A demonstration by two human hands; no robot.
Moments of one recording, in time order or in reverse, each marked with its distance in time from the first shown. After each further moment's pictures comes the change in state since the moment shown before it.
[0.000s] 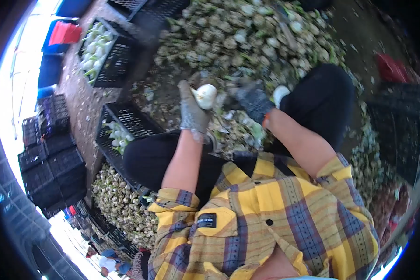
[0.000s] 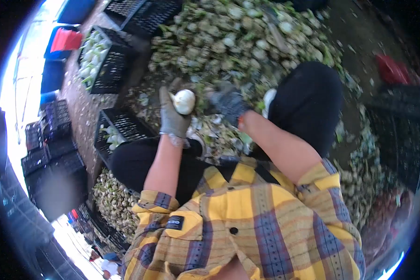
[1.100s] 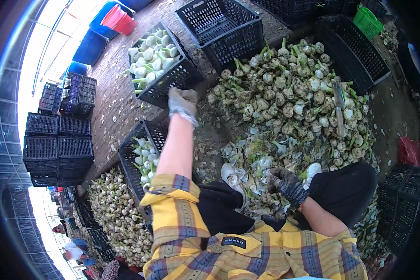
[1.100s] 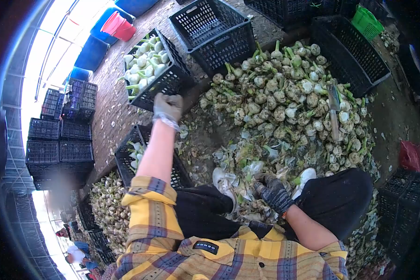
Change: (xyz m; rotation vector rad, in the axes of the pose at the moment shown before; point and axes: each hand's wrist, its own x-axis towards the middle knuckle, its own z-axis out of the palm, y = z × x) left_hand 0.172 0.236 -0.076 -0.518 0.369 0.265; right_hand 0.010 0.037 0.023 -0.126 -0.189 0.225
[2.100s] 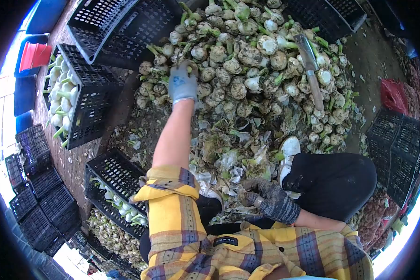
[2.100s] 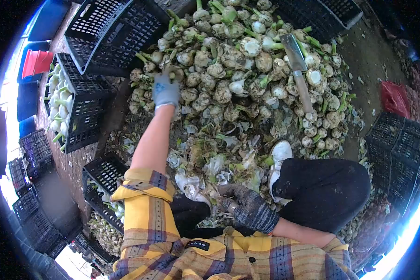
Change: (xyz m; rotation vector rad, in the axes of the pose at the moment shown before) left_hand 0.077 -0.258 0.021 2.083 -0.483 0.746; right_hand -0.004 -0.021 -0.027 0.031 0.060 -0.010
